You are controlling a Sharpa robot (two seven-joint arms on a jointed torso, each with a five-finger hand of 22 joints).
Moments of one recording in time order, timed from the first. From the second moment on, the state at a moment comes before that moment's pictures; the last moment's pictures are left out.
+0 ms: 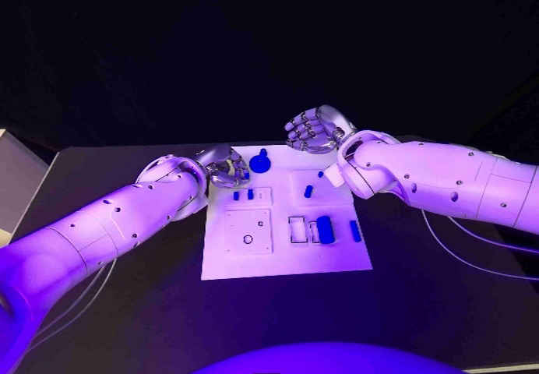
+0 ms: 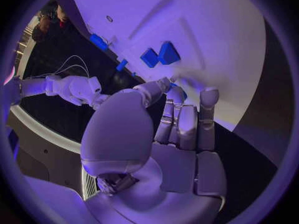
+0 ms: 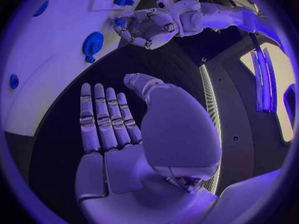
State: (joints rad) left arm 1.14 -0.35 0.08 0.89 -1.29 -0.14 0.11; left_hand 1.34 -0.16 0.65 0.01 0.05 0.98 0.12 0.30 0.41 0.84 0.05 0.91 0.60 1.31 0.00 1.51 0.90 0.15 1.07 0.10 1.20 0.87; right arm 1.28 -0.76 -0.09 1.37 -0.70 -0.55 0.11; right_hand 1.39 -0.26 0.52 0.11 0.41 0.76 0.20 0.33 0.33 0.86 0.19 0.38 0.06 0.95 0.15 0.15 0.38 0.17 0.94 0.26 0.07 0.07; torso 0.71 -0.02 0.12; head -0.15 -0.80
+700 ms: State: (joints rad) left arm 1.14 -0.35 0.08 0.88 -1.29 -0.12 0.10; left_hand 1.34 -0.16 0.65 0.01 0.05 0.98 0.12 0.30 0.41 0.84 0.05 0.91 0.60 1.31 0.00 1.51 0.90 0.15 1.07 0.10 1.20 0.87; right arm 1.28 -0.77 -0.09 1.37 -0.70 -0.55 0.11; right_hand 1.39 -0.26 0.52 0.11 0.41 0.76 0.20 0.33 0.33 0.86 0.19 0.38 0.06 0.95 0.15 0.15 0.38 0.17 0.94 0.26 0.07 0.07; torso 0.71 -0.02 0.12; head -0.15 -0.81
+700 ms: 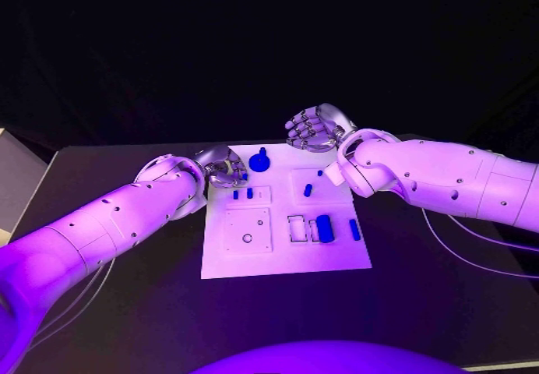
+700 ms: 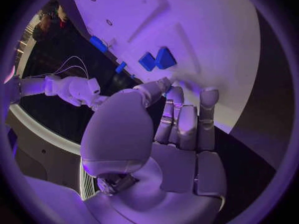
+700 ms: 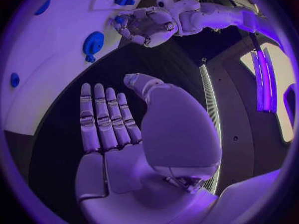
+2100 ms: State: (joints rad) left arm 1.14 -0.34 0.08 0.87 -1.30 -0.12 0.09; left_hand 1.34 -0.16 0.66 0.00 0.05 0.98 0.13 0.30 0.41 0.84 0.05 0.91 0.60 1.31 0.00 1.51 0.89 0.15 1.07 0.10 1.20 0.87; right arm 1.28 -0.77 -0.09 1.37 -0.70 -0.55 0.11; right_hand 1.39 -0.26 0.52 0.11 0.41 0.76 0.20 0.33 0.33 0.86 0.19 0.38 0.06 0.95 0.15 0.15 0.38 0.17 0.94 0.26 0.07 0.07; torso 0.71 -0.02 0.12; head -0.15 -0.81
